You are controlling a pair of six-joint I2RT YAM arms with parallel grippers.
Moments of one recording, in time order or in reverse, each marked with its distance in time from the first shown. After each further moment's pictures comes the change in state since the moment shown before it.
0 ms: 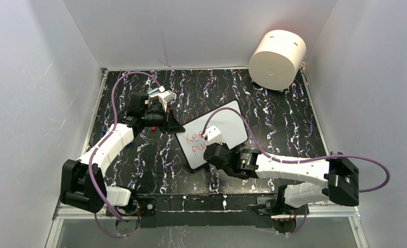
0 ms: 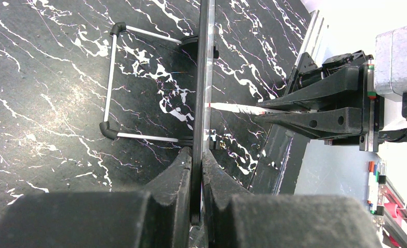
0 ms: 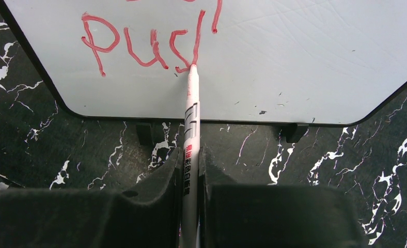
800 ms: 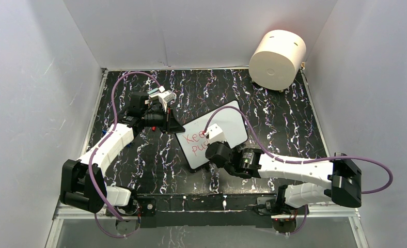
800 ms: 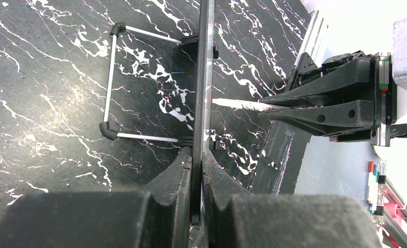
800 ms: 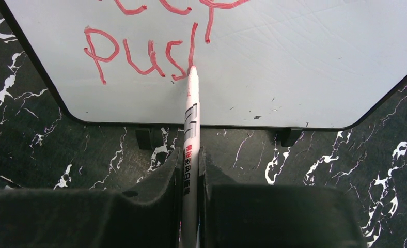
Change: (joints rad) left arm 0.000 0.000 0.000 0.000 0.000 0.000; right arm -0.006 -0.029 0.000 0.004 0.002 -0.010
